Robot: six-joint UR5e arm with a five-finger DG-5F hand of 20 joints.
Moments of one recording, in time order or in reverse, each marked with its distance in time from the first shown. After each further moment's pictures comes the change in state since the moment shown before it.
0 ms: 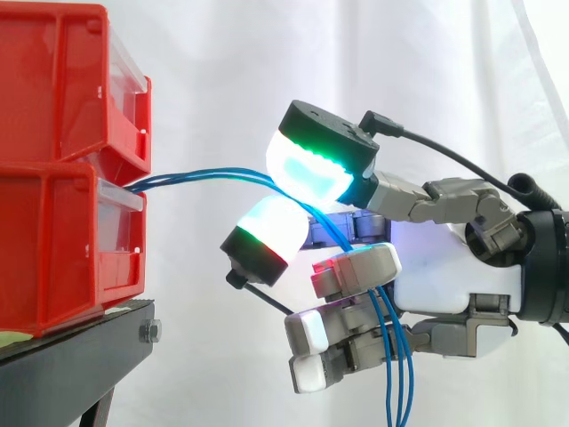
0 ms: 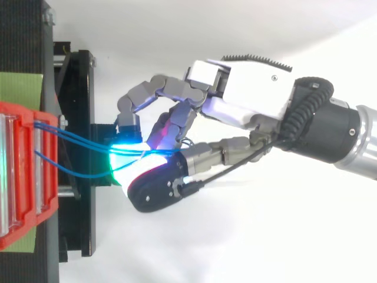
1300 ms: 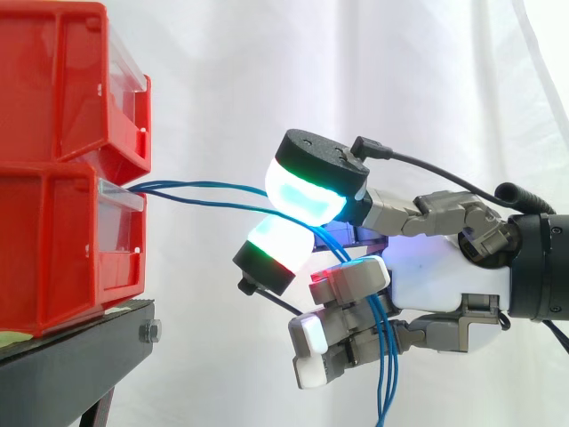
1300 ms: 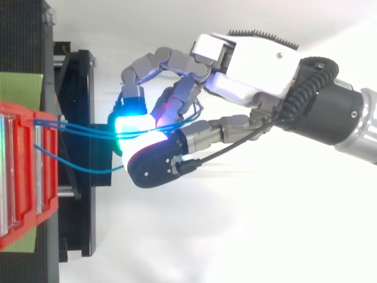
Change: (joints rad) arm -0.021 0.000 0.000 0.001 0.020 -0.051
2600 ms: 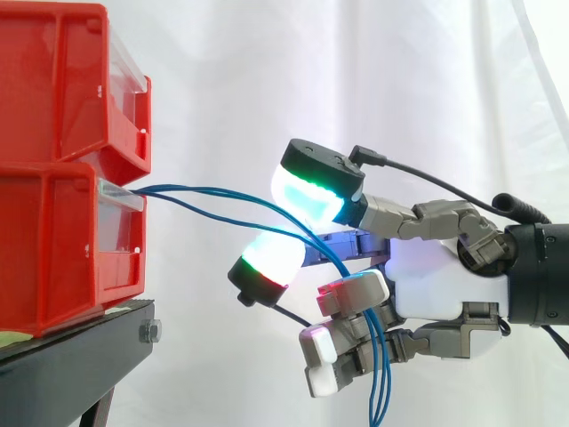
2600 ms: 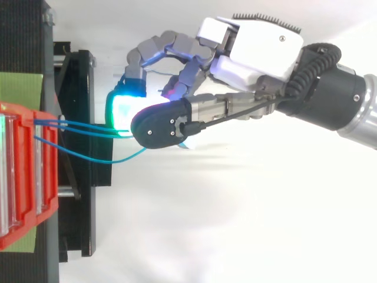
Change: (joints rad) arm -0.021 0.000 0.000 -0.035 -0.011 0.024
